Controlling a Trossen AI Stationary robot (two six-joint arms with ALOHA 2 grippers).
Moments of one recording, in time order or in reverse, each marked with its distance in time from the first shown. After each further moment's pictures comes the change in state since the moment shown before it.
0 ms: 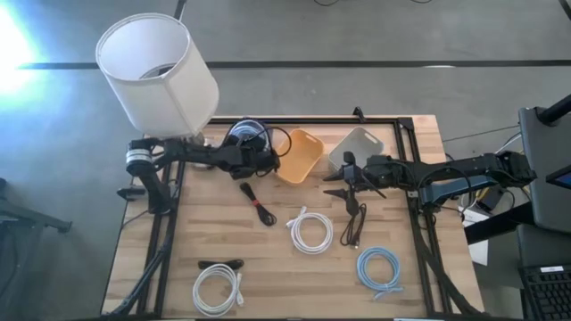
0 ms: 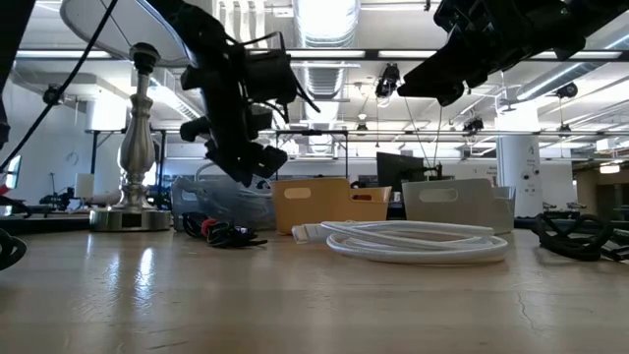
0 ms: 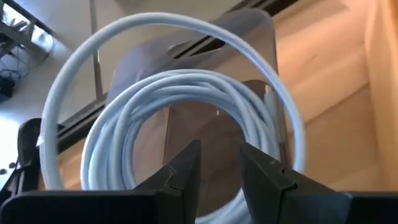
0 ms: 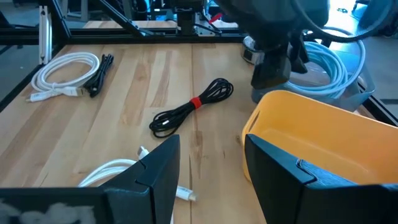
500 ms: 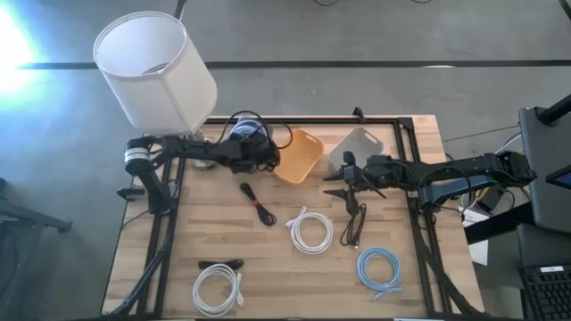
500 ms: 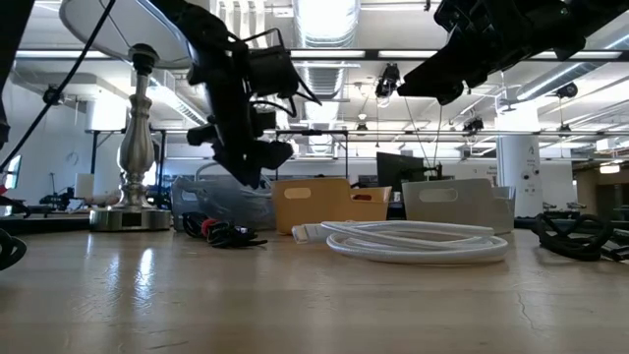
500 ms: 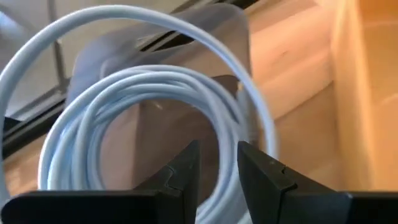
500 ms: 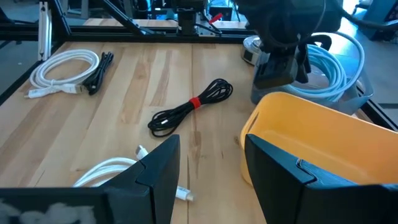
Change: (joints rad) left arm 0.037 -0.012 0.031 0.014 0.169 0.028; right arm 0.000 0.000 0.000 0.000 0.000 -0.023
